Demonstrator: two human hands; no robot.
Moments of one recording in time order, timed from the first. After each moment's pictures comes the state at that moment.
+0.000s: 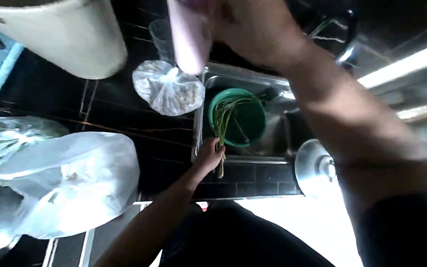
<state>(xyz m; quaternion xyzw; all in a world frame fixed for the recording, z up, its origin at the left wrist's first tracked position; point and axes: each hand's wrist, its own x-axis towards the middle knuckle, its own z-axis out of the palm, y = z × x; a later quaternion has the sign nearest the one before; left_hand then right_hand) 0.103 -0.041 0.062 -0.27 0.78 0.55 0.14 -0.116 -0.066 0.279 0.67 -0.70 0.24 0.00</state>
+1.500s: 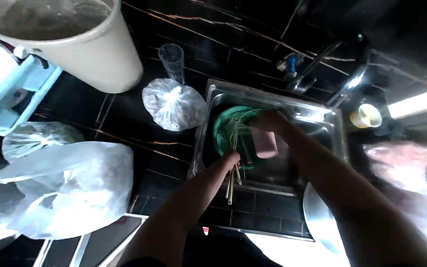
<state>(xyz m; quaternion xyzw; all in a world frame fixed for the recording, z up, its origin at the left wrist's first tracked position) -0.026 -0.003 0.001 -0.47 0.53 0.66 0.25 -0.184 0.032 0.127 0.35 -0.88 -0.08 -0.31</state>
